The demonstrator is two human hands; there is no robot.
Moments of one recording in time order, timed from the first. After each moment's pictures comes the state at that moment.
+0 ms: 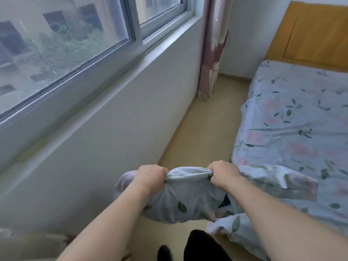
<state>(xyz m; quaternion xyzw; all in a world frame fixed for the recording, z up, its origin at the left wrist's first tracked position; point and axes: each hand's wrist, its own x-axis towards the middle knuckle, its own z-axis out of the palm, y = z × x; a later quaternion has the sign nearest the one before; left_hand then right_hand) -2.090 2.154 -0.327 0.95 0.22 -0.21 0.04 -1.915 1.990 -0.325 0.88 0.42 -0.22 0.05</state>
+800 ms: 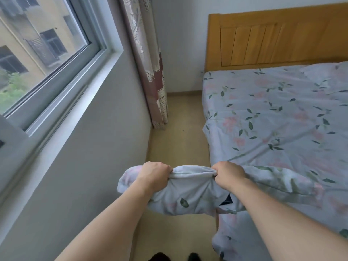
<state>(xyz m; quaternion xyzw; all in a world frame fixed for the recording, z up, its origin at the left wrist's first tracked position) -1.614 2.317 -0.308 0.99 -0.01 -0.15 -0.05 -1.528 2.095 -0.316 0.96 0.21 -0.20 -0.03</state>
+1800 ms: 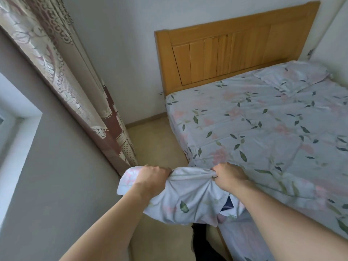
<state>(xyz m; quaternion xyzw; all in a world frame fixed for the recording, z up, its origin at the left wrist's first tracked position) -1.123 2.483 -0.315 0.97 -0.19 -0.10 -0.07 -1.111 2.234 -0.337 0.98 0.03 -0.19 -0.07</state>
